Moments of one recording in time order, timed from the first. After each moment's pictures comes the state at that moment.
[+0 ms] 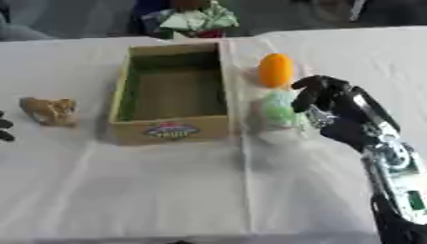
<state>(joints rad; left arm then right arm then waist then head) -0.09 0.25 0.04 -1.89 0.09 0.03 -0.03 -0.15 -0.32 -0.12 -1.78 -0.14 -0.09 0.41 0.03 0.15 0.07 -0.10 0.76</state>
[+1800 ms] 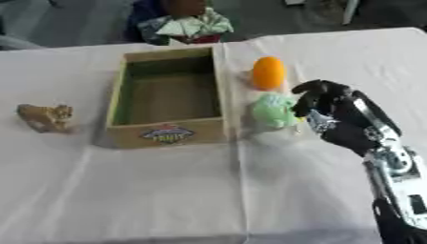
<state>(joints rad) -0.57 0.81 -0.13 -1.34 -0.40 -0.23 -0.44 -0.14 -0.32 -0.11 -1.78 -0.15 -0.09 0.43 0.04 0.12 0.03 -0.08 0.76</state>
